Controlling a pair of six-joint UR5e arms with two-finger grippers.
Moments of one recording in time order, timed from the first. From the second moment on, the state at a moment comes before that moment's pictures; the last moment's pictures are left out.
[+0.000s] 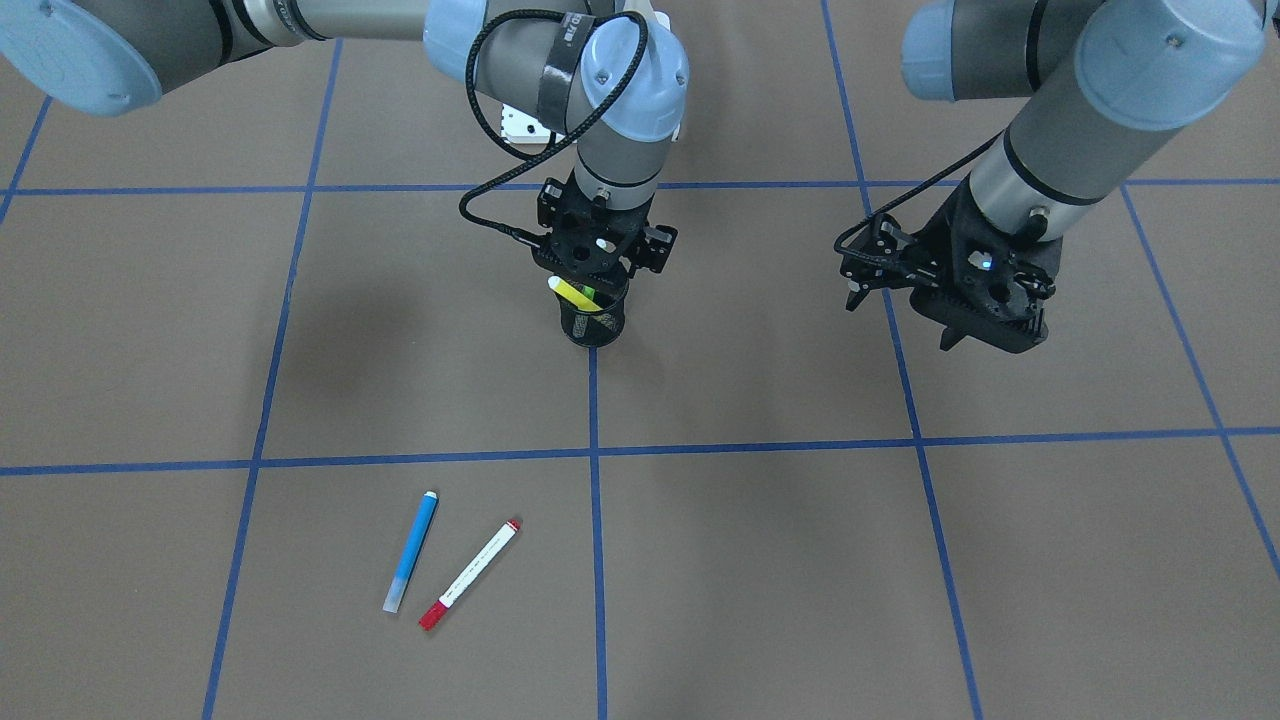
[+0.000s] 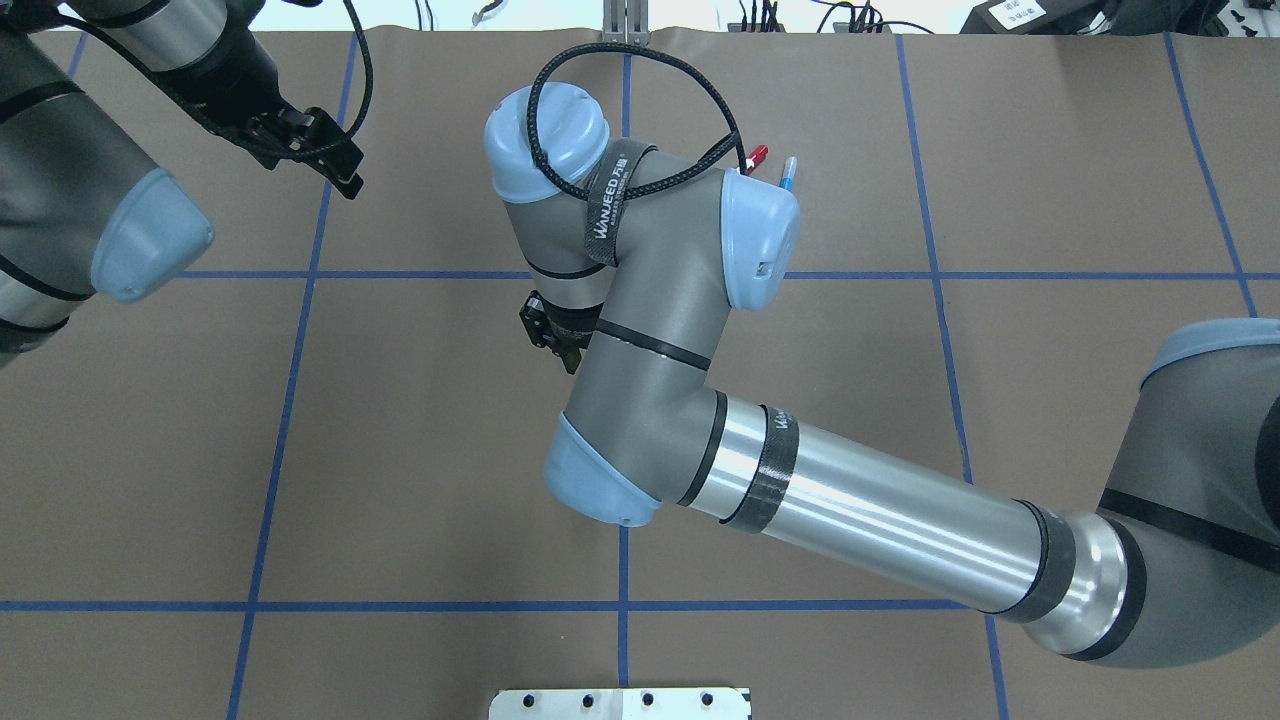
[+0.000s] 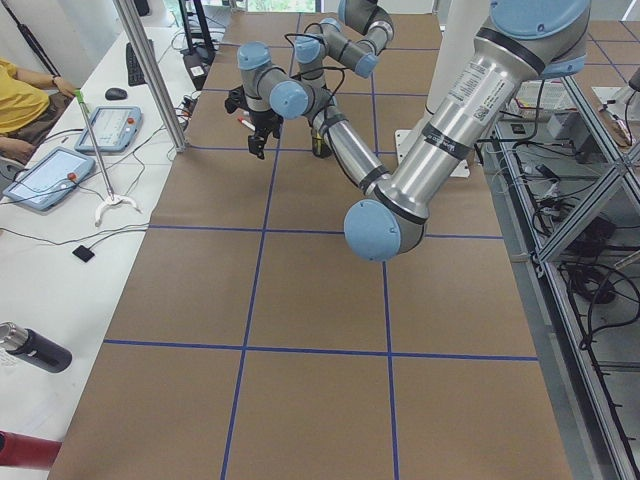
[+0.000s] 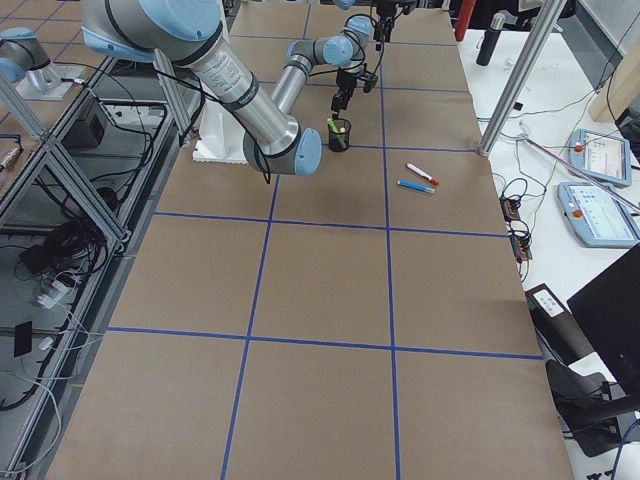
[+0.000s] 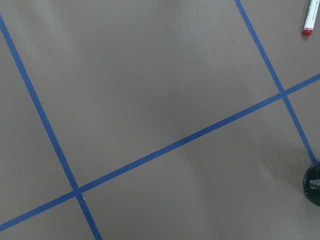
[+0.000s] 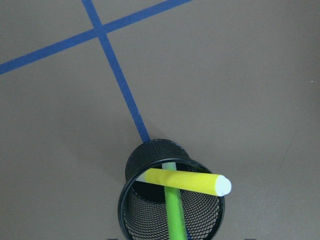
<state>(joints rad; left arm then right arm) -1.01 -2.17 -1.79 -1.40 -2.28 -0.40 0.53 -0.54 1.46 -1.95 2.03 1.51</state>
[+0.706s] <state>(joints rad) -1.02 -2.17 -1.79 -1.40 -2.29 -0.41 0.51 -0.58 1.48 -1.95 2.04 1.39</state>
